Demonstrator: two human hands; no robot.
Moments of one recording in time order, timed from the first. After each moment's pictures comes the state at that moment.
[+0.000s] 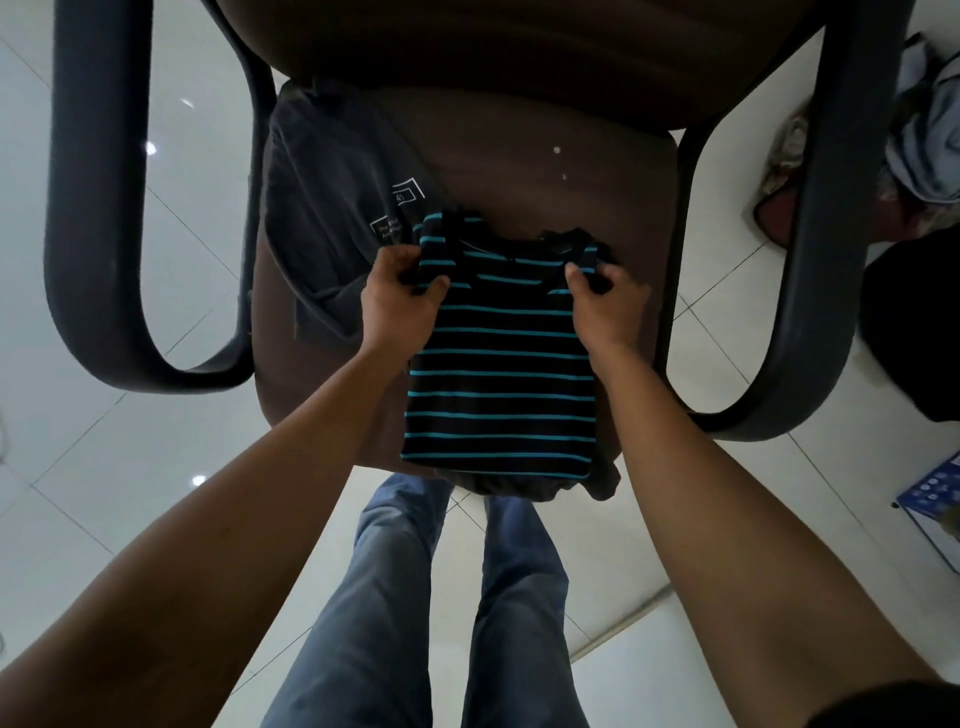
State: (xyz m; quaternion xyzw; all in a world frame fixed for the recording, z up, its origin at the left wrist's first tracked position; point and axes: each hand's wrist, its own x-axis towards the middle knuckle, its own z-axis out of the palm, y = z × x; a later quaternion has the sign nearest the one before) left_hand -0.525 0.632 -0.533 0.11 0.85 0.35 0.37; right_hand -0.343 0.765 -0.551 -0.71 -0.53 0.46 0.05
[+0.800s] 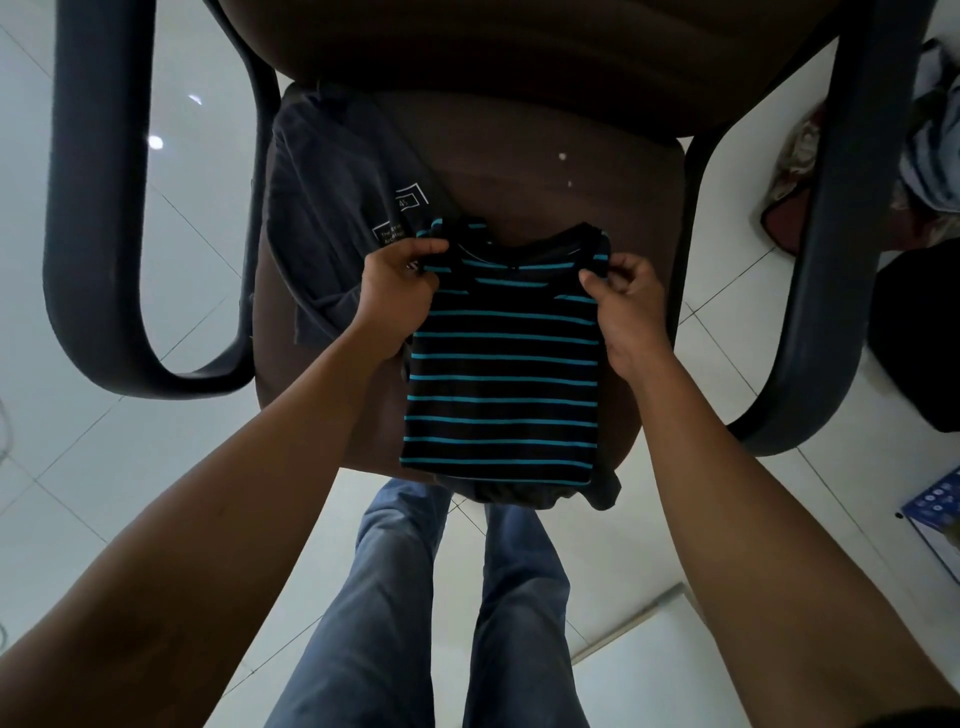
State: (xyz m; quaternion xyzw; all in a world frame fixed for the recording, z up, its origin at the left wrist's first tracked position) left_hand -0.544 0.650 -0.527 0.10 0.80 0.39 0.45; right_hand -0.337 0.784 -0.540 -0.65 -0.40 0.63 0.13
